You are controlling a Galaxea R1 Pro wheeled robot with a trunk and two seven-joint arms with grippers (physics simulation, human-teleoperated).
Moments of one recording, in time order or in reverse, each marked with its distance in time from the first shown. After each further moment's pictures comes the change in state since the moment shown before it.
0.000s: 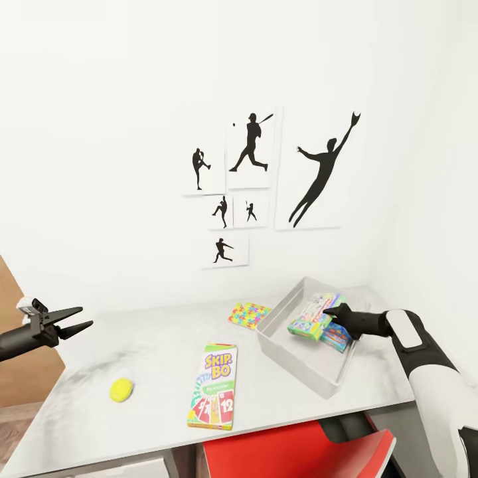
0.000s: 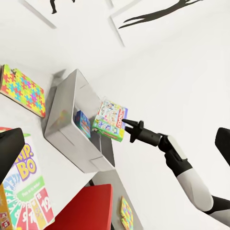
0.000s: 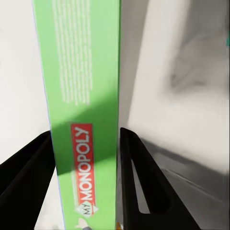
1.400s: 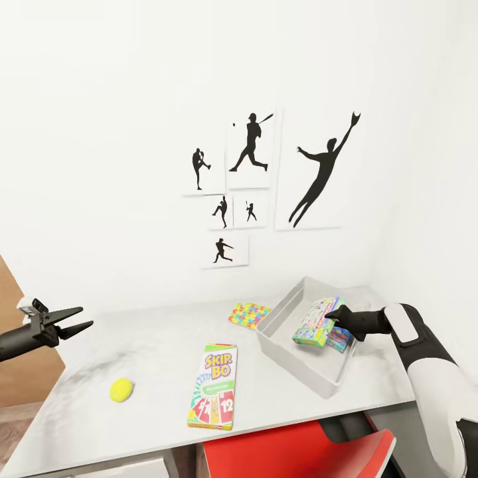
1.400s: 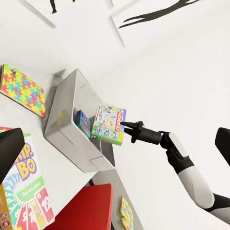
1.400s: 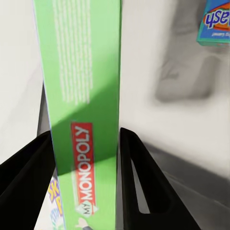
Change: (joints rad) left arm 0.000 -0.001 -0.002 0.000 0.000 0.000 0.000; right arm -0.031 0.001 0.000 0.005 0.112 0.071 -0.040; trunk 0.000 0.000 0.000
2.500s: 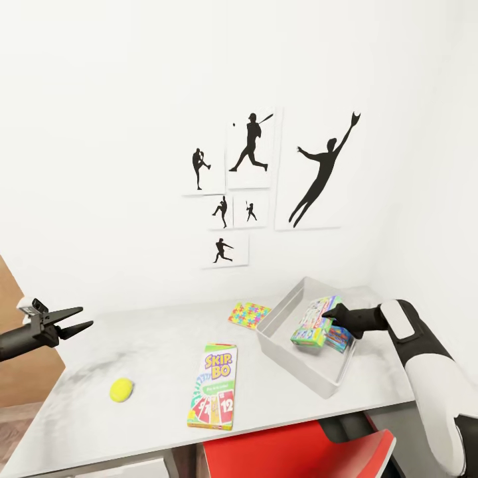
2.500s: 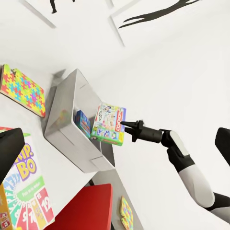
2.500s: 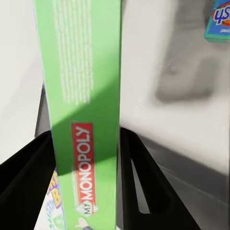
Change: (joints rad) left arm 0.000 0.000 0.000 0.000 0.000 0.000 0.000; right arm -0.018 0.000 0.045 0.002 0.002 0.025 -0.002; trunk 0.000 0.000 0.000
